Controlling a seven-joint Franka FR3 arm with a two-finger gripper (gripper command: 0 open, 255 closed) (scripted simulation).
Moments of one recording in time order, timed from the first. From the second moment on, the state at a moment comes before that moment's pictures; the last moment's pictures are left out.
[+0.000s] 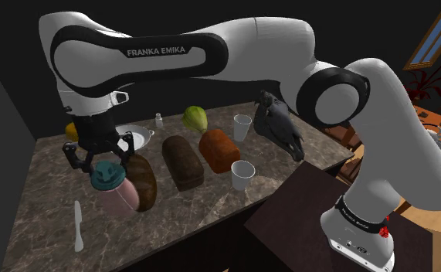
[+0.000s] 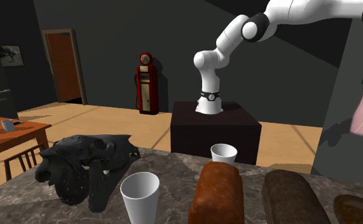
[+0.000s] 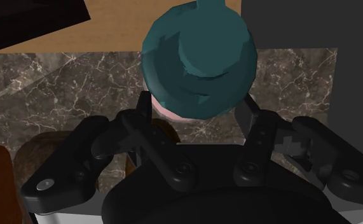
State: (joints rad) arm 0.62 0.85 0.19 -0.90 0.06 1.63 1.06
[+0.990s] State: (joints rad) arm 0.61 0.87 0.18 -1.06 0.06 1.81 1.04
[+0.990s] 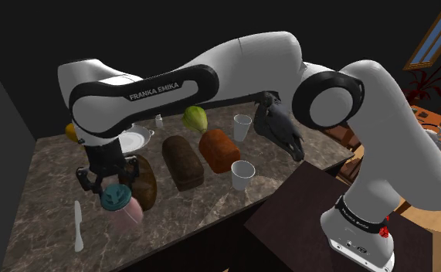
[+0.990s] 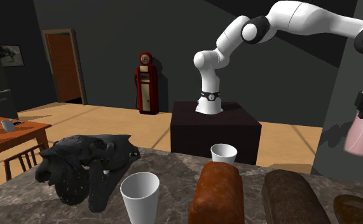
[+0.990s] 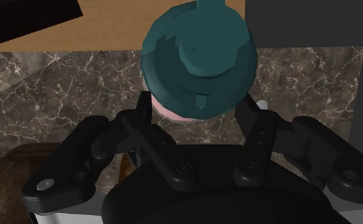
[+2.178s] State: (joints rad) arm 0.62 0.99 0.18 -1.10 0.05 1.96 1.02
